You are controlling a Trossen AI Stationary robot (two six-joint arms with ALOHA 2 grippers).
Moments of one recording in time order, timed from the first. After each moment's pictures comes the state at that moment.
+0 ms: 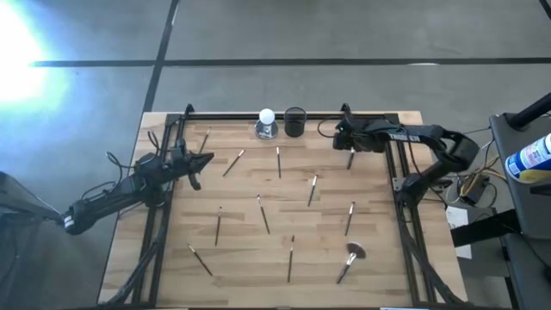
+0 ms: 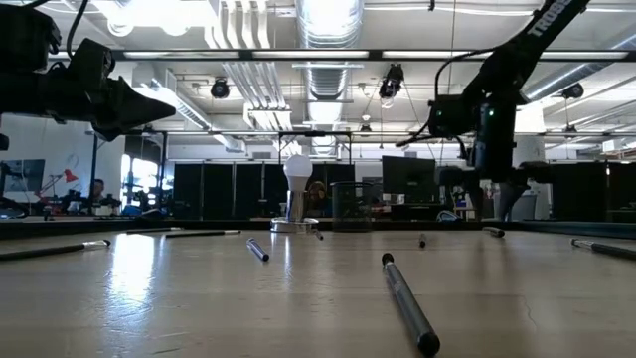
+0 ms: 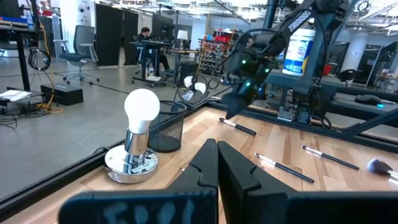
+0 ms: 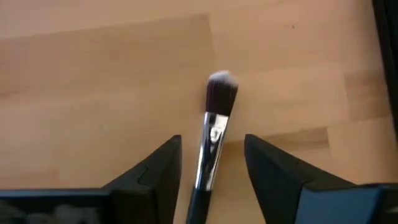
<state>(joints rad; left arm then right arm) 0.44 0.02 0.01 0.01 0.02 -0.11 -0.71 1.53 0.78 -0.61 0.35 1.00</state>
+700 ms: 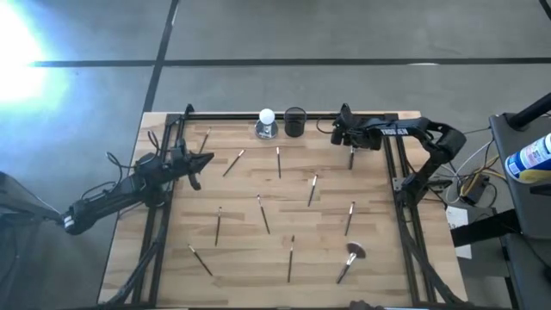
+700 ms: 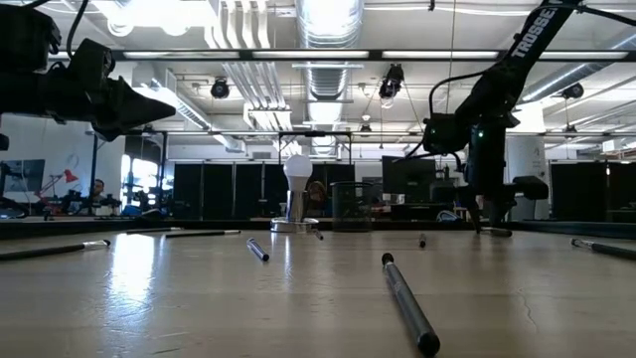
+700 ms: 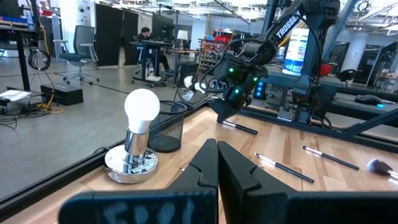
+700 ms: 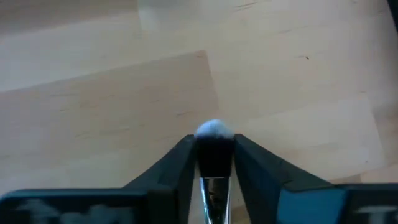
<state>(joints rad) 0.44 0.02 0.01 0.01 0.02 -0.11 -0.76 1.68 0.79 -0.46 0.39 1.00</state>
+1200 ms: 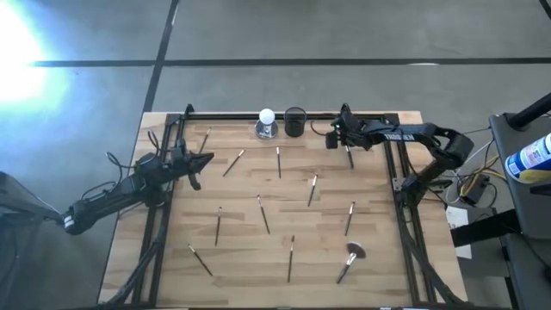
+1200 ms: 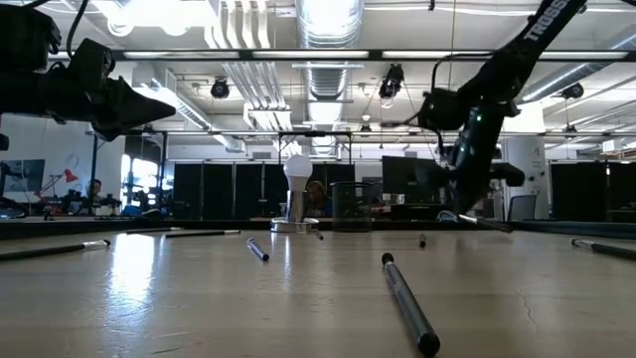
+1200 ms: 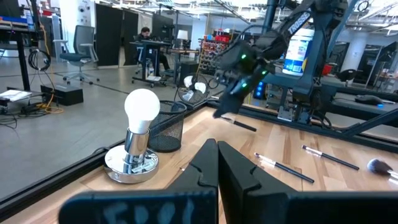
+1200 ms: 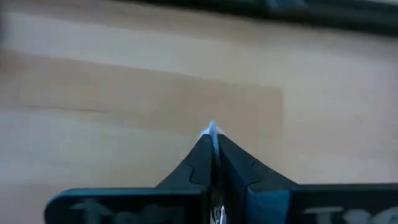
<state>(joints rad) 0.44 0.02 0.01 0.01 0.02 -0.11 -0.66 1.54 0.76 -0.32 0.38 0.66</state>
